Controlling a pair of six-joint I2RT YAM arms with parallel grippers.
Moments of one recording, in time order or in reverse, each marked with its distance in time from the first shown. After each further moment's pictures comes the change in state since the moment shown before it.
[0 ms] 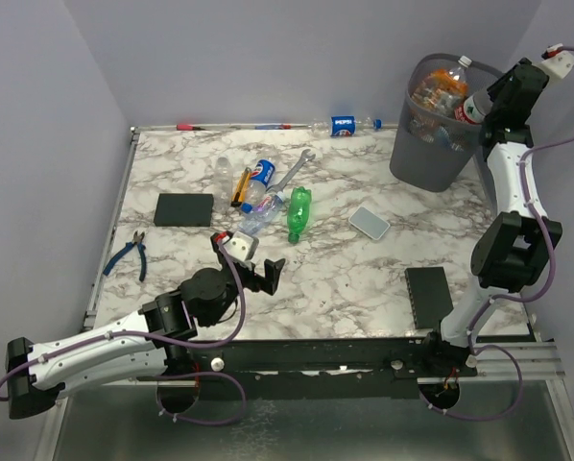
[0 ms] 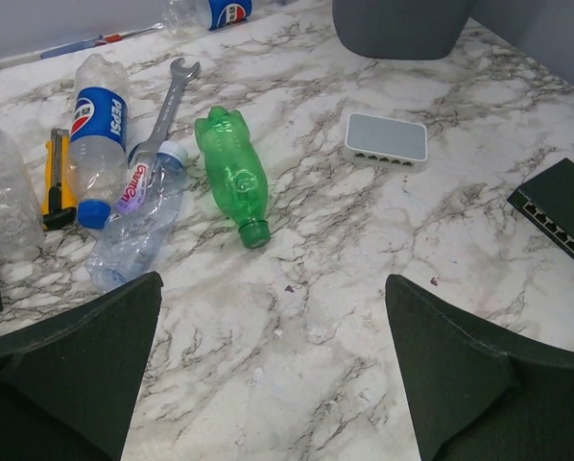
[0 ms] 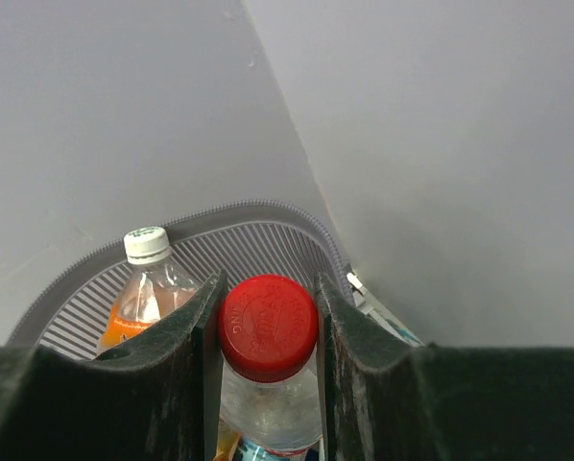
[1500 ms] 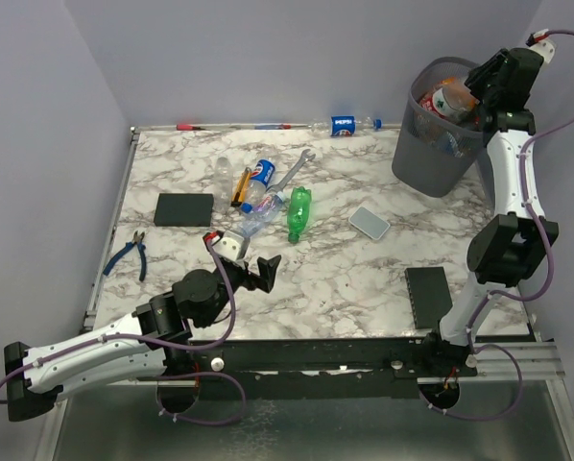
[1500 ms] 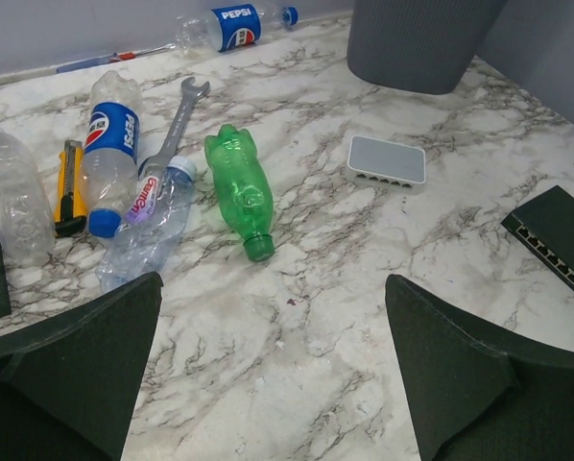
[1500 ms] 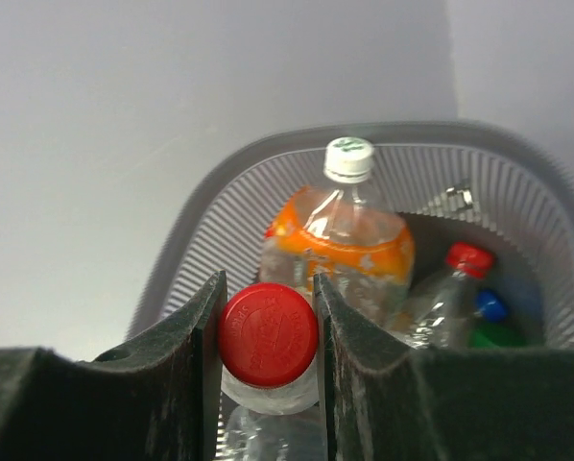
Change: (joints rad) left arm 0.000 -0.058 0.000 0.001 -0.023 -0.001; right arm 0.047 0.032 0.196 -0.333 -0.214 0.122
